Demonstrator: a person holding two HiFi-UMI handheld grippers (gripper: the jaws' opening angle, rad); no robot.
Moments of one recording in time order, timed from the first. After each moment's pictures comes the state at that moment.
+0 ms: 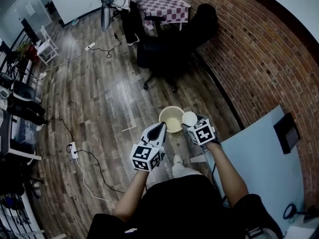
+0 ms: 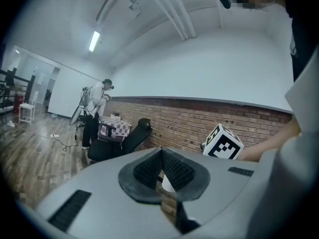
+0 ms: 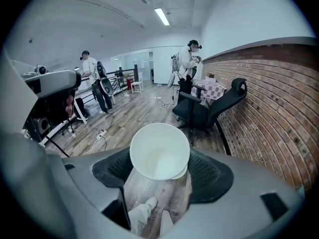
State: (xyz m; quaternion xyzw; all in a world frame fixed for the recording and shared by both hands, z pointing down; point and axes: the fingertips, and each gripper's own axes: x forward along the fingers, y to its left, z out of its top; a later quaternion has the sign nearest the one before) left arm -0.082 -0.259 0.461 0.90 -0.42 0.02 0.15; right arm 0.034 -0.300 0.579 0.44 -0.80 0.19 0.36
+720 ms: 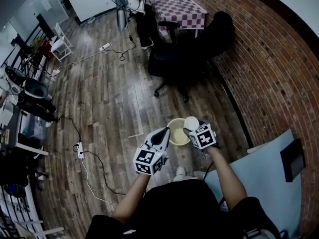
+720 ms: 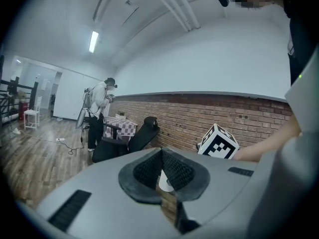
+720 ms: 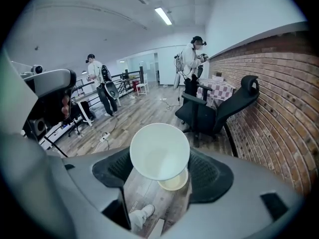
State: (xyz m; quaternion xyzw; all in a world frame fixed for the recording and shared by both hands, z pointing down) left arm -0.057 -0.350 0.465 0.88 -0.45 0.05 0.14; right arm 0.043 -0.405 0.592 0.40 -0.82 0.20 0.35
